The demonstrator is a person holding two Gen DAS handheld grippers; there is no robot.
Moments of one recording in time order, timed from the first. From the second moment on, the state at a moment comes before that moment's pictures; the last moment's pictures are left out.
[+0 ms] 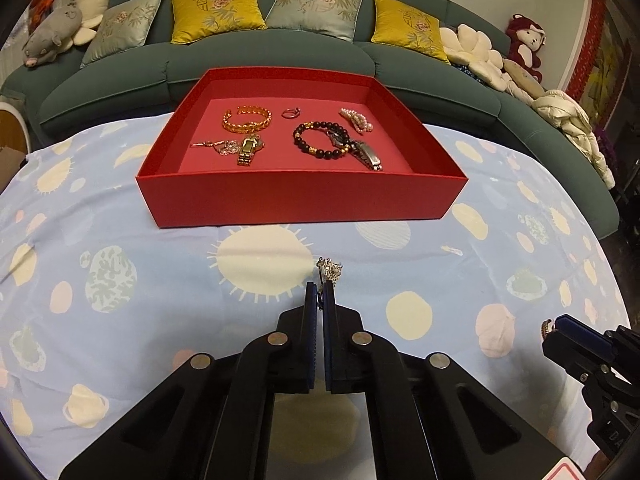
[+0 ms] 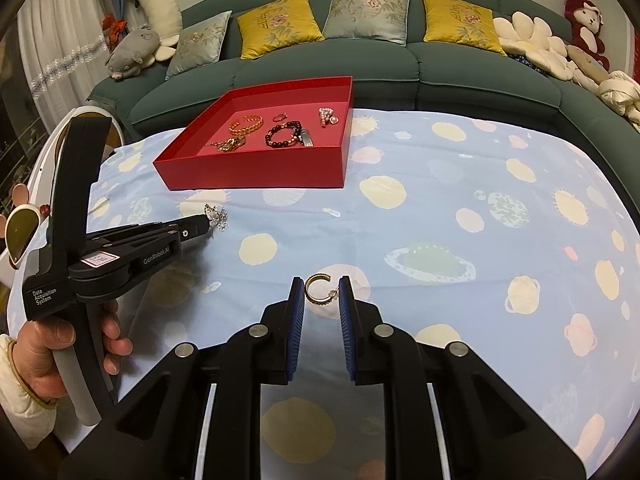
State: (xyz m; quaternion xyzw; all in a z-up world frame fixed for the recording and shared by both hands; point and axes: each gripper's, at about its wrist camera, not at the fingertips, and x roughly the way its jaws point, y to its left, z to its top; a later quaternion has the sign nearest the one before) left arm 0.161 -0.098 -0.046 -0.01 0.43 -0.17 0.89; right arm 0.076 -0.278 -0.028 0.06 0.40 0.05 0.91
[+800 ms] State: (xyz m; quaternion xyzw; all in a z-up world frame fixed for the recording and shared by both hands) left arm 0.190 -0.073 0.093 0.00 0.33 -0.16 0.93; right arm 0.129 -0.250 0.086 0.07 0.30 0.11 0.95
